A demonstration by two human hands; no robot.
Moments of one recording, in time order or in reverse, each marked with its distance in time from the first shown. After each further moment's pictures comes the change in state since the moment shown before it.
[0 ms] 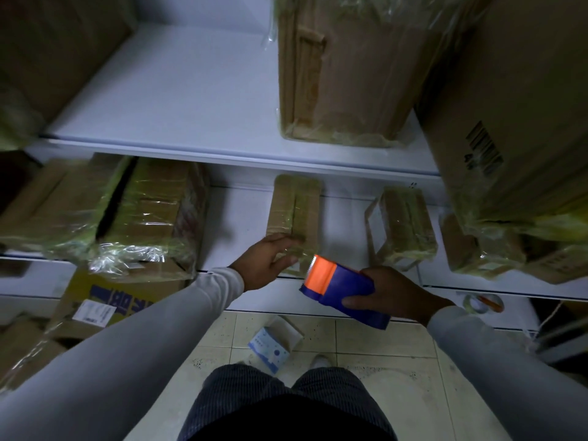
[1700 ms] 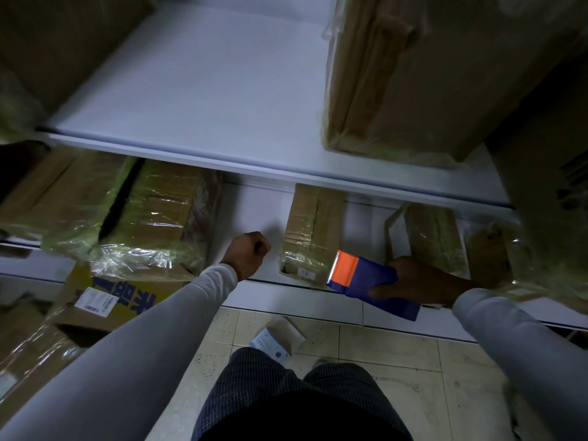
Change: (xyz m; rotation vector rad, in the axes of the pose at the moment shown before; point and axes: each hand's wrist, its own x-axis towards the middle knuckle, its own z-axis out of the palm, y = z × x) left_hand 0.011 -0.073 -0.012 -0.129 0.248 -0.538; right_hand 0.056 -0.002 -0.043 -0.114 -0.104 0.111
